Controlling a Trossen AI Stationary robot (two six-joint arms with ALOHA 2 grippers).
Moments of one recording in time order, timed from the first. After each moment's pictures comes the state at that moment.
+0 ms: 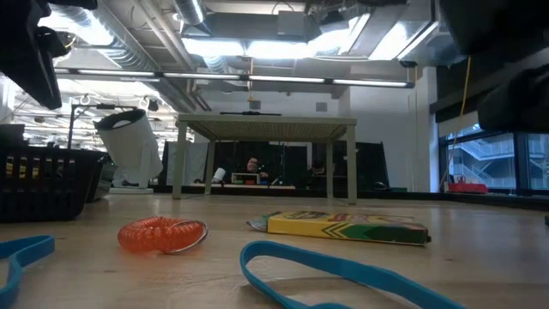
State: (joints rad) left arm -0.76 1.35 0.91 -0.90 -0.50 -1.17; right arm 0.73 2.09 1.49 -0.80 -0.05 0.86
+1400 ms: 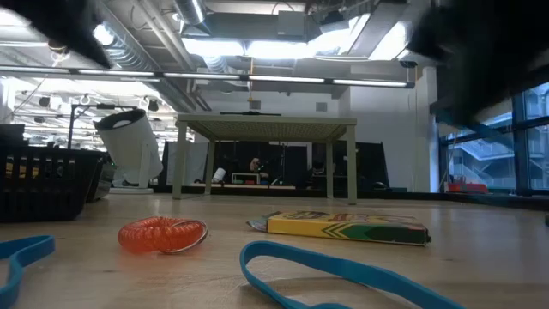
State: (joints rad) left arm -0.76 1.35 0.93 -0.70 -0.69 -0.85; right arm 0.67 1.95 1.49 -0.90 0.30 0.72
